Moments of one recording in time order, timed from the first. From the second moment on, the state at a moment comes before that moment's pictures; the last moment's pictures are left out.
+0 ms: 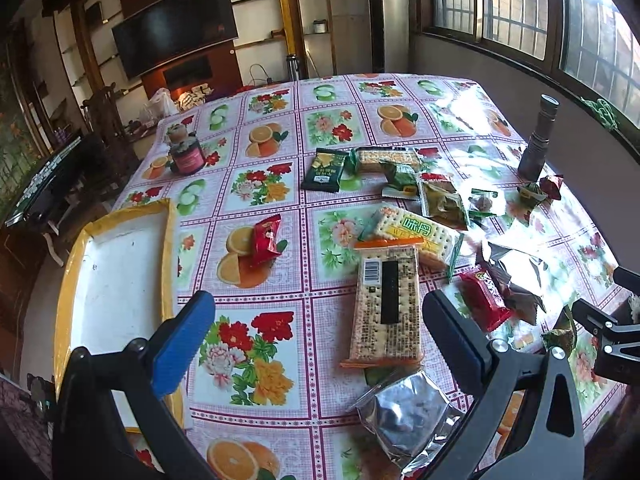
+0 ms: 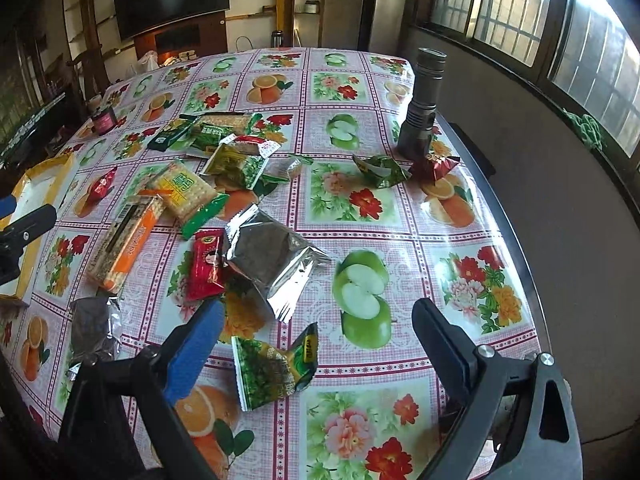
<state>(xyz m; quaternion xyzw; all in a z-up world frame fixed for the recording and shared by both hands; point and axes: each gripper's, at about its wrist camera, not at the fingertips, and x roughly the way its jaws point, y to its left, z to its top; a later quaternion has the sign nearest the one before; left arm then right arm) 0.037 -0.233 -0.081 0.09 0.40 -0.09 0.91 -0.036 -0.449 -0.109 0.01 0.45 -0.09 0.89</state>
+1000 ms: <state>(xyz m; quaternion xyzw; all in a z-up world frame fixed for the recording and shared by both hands) 0.026 -0.219 -0.091 0.07 0.41 -0.13 0.90 -0.017 -0.427 -0.099 -0.05 0.44 -0.15 0.88</state>
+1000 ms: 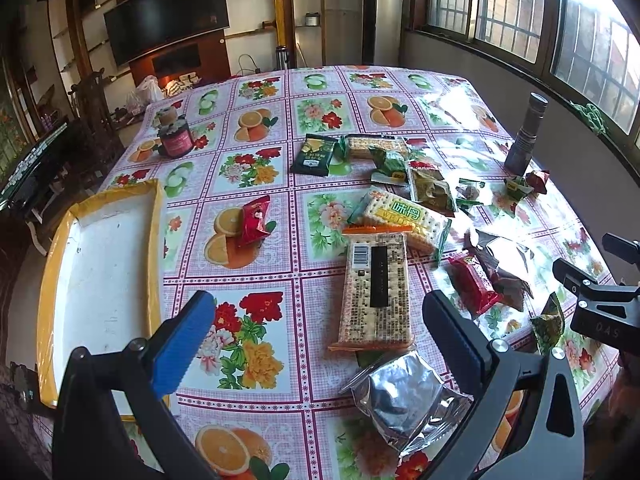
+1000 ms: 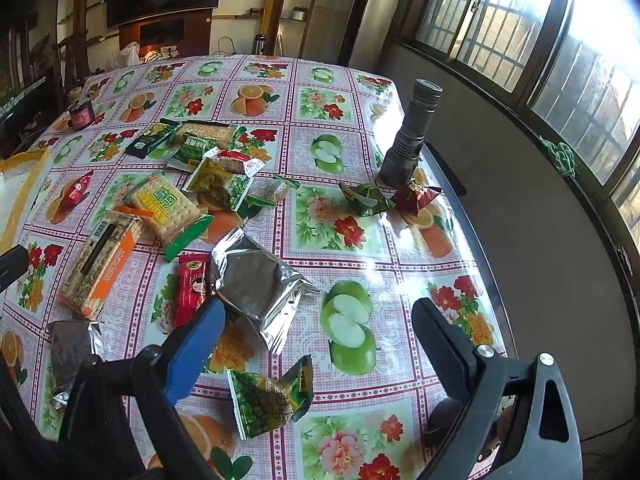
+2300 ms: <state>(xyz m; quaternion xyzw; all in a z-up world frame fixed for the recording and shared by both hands) -0.009 -0.262 -0.153 0.08 0.50 -0.21 0.83 -0.045 -0.434 -0.164 0.03 0.51 -0.05 0.86</state>
